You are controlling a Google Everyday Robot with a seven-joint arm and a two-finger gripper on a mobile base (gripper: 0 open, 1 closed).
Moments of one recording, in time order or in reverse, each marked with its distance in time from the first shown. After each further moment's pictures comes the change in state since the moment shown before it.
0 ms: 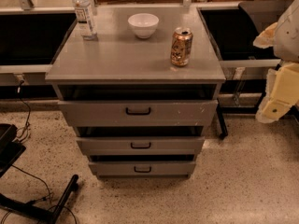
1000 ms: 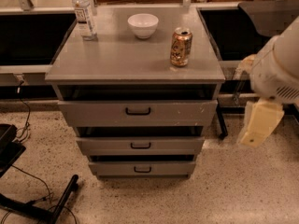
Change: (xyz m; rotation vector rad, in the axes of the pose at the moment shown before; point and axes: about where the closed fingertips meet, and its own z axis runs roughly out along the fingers) arm -0.007 0.028 0.047 0.050 0.019 -0.035
